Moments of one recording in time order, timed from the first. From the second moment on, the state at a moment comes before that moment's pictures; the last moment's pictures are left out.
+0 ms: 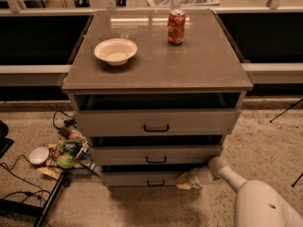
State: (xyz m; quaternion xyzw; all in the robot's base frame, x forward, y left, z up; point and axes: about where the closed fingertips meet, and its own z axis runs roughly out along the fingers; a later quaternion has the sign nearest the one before) arm 0.589 -0.158 0.169 -0.53 0.76 0.28 0.26
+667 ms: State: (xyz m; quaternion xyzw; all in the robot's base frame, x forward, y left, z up) arm 0.573 -0.187 0.177 -0.51 0.78 0.26 0.26
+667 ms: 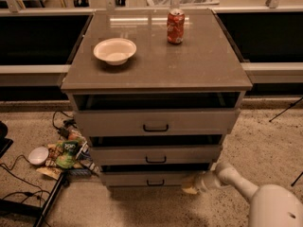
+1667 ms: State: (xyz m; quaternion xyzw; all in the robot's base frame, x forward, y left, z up) arm 0.562 -0.335 0.309 -0.50 0.83 0.00 0.23
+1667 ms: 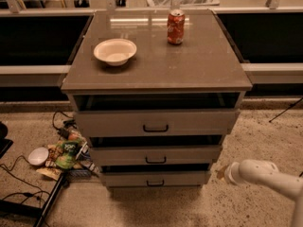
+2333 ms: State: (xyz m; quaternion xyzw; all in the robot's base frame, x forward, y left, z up) arm 0.590 -0.330 0.443 -0.59 0.78 -0.14 0.17
